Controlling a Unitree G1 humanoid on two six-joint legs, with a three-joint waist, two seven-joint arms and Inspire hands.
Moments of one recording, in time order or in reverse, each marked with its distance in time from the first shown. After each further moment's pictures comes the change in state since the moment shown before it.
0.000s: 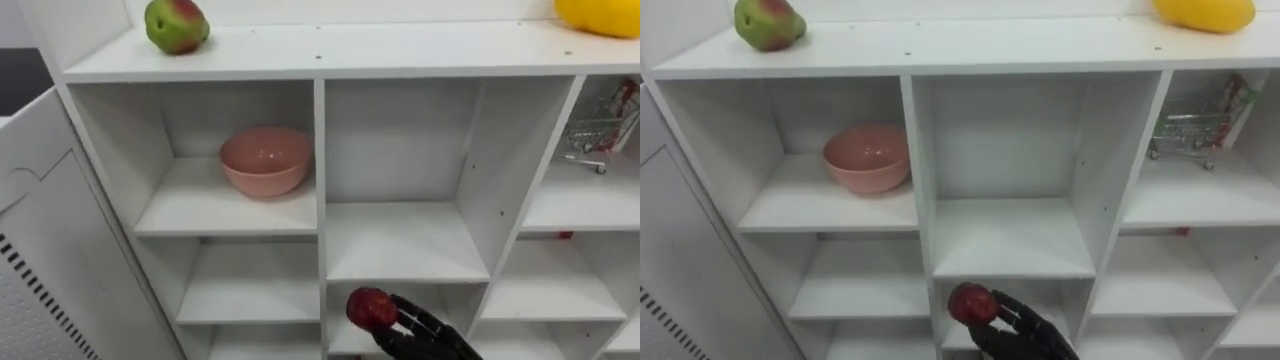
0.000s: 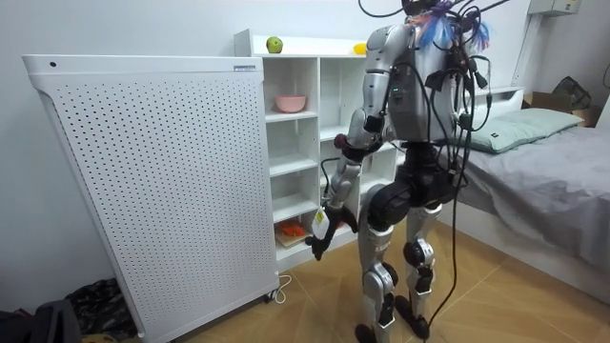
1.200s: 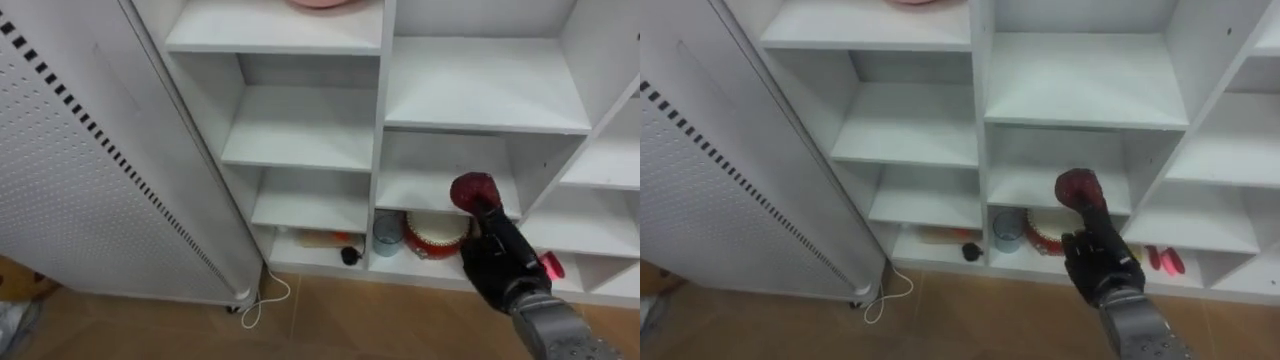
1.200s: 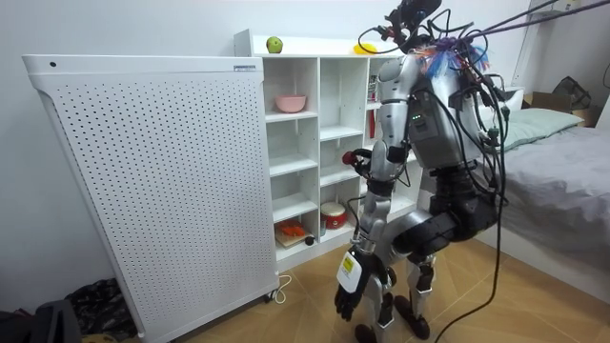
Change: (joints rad) left arm -0.116 -0.011 -0.179 0.052 -0.148 0.024 0.184; right arm -0.451 -0.124 -0.199 0.327 0.547 -0.072 -0.128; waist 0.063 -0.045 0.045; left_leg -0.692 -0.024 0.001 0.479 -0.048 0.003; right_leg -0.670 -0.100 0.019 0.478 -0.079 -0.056
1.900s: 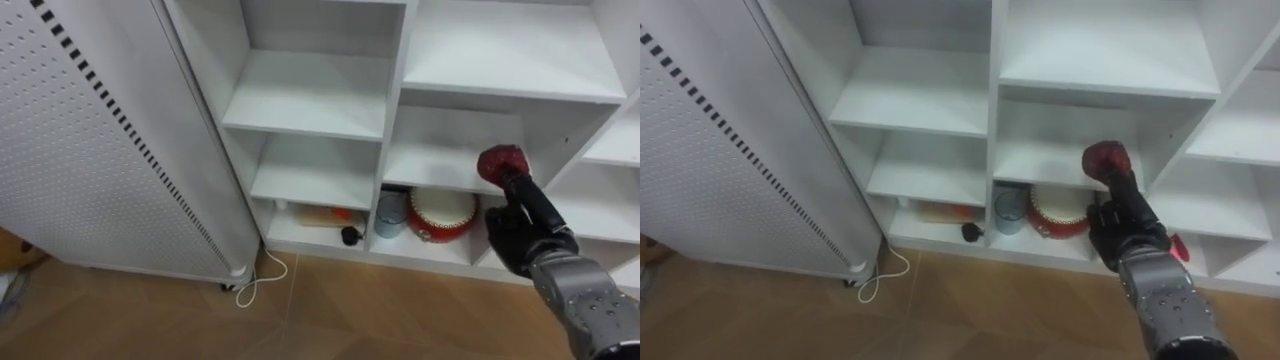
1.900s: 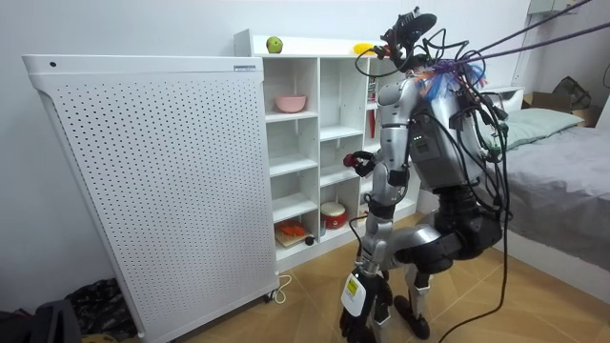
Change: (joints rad) left arm -0.013 0.021 -0.006 0.000 0.008 0.042 -0.003; right arm -0.111 -0.052 -0.026 -0.004 -0.042 -0.013 -0.157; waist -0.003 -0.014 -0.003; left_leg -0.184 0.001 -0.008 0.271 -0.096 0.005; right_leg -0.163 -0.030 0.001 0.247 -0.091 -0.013
